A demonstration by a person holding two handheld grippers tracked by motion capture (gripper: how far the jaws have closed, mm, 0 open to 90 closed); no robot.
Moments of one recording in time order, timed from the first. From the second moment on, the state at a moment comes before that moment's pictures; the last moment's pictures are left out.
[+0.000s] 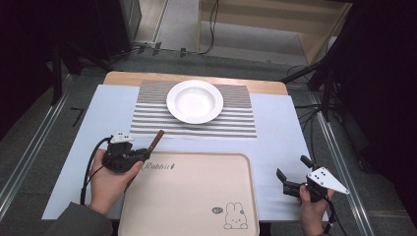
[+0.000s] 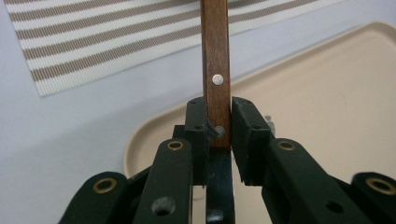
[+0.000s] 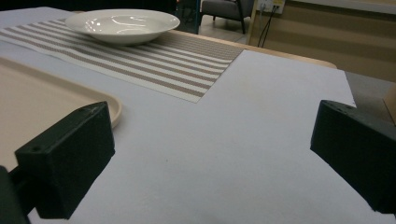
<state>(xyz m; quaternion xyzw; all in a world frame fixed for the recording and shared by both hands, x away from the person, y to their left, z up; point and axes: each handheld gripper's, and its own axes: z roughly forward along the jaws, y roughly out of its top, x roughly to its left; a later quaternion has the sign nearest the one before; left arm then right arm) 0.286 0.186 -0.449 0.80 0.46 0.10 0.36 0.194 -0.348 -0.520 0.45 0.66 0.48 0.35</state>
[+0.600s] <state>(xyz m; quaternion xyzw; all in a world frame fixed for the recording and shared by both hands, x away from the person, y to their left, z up) 0.253 0.188 -0.467 0.80 0.47 0.08 0.37 0.194 -0.348 -0.520 0.45 0.66 0.48 0.35</state>
